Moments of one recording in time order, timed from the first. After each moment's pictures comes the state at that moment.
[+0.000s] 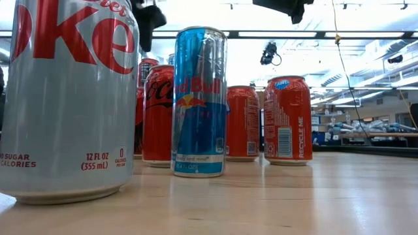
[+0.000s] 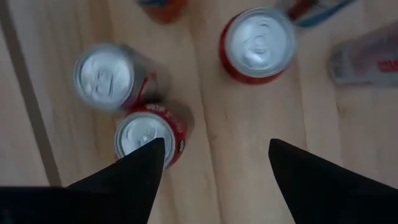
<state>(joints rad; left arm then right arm) -0.14 1.52 1.45 -1.18 -0.07 0.01 0.24 1.11 0.72 0.34 0.48 0.02</state>
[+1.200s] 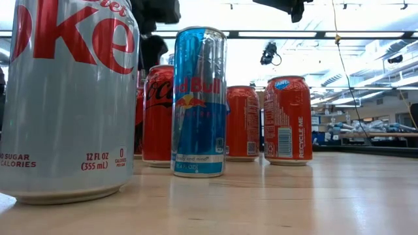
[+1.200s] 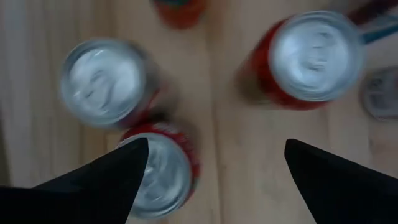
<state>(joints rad) -0.08 1.49 1.23 -0.90 -0.03 0.03 0.24 1.11 0.72 0.36 0.48 0.01</state>
